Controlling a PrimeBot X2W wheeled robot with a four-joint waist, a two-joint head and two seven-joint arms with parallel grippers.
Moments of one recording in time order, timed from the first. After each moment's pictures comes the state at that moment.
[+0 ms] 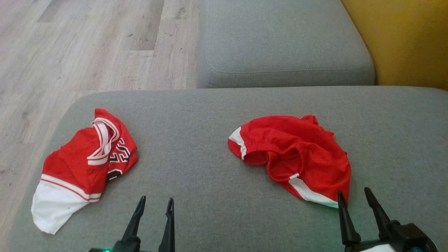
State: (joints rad) left arm 0.16 0.05 -0.25 0.18 -0.10 0.03 -0.25; right arm 0.22 -0.04 0.04 0.16 0.10 0.12 -0.26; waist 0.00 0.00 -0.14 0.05
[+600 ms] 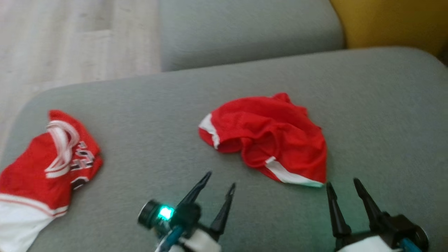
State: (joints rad) left arm -0.14 0.05 -0.59 0.44 -0.15 -0.01 -0.25; right arm 0.19 -0.04 0.08 0.16 0.08 0.12 -0.26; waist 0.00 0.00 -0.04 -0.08
